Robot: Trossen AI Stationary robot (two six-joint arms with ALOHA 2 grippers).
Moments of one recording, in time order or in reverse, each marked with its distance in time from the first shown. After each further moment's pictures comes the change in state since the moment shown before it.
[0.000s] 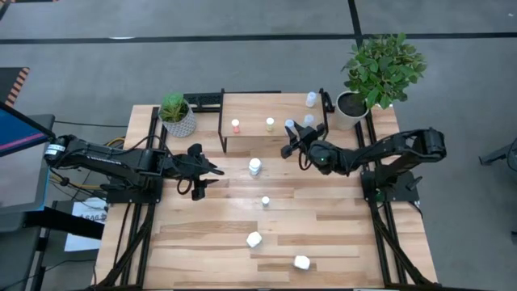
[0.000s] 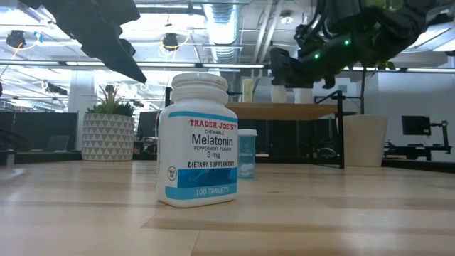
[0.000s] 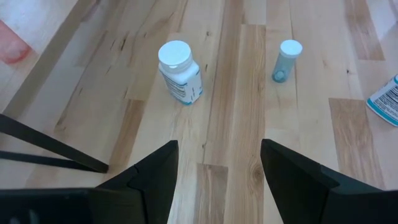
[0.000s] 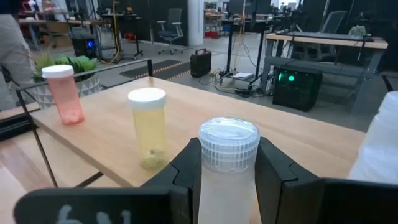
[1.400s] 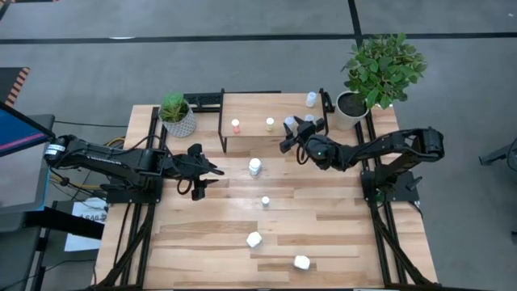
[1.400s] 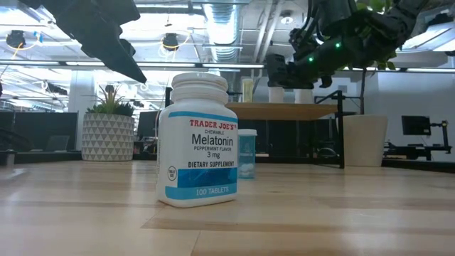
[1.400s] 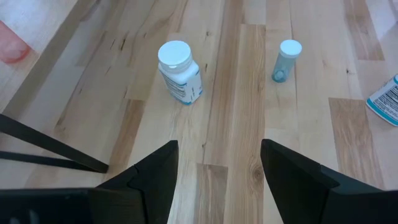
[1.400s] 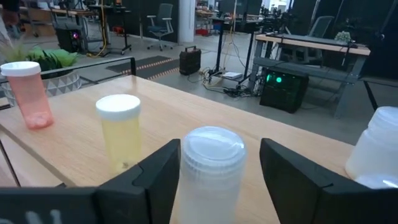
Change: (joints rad) left arm 0.000 0.000 0.000 0.000 0.001 0.000; right arm -0.053 0.018 0.039 -0.033 -0.014 -0.048
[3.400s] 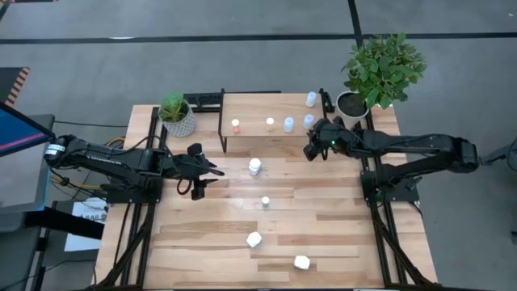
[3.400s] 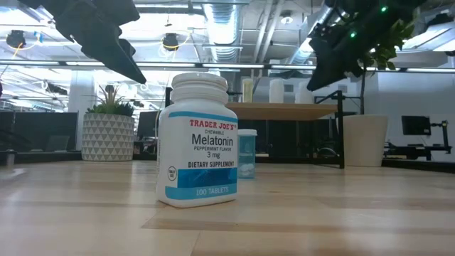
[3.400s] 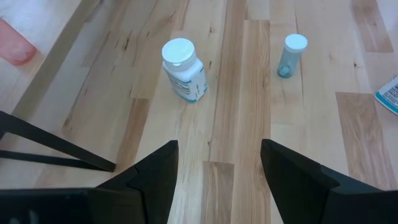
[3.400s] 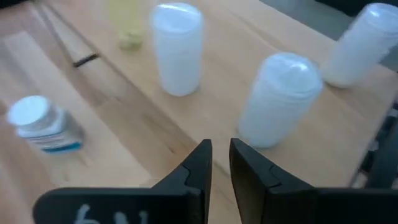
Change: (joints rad) left arm 0.000 0.000 0.000 -0.011 -0.016 0.026; right arm -0.065 -0.421 0.134 -1.108 -0.368 0.254
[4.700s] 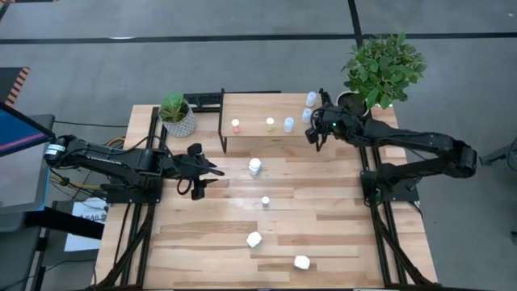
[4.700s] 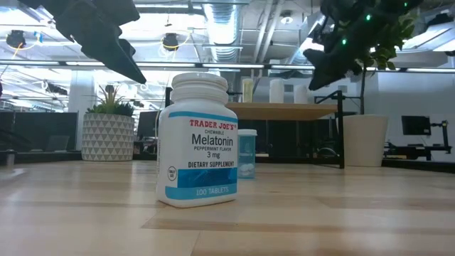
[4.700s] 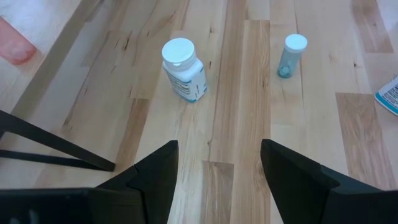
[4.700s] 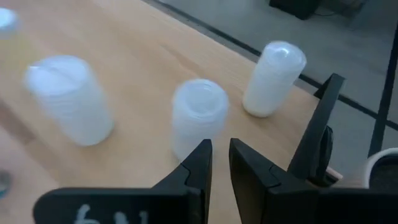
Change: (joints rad) left arm 0.000 0.000 0.000 0.000 0.000 -0.004; right arm -0.198 0.027 0.056 0.010 0.006 -0.097
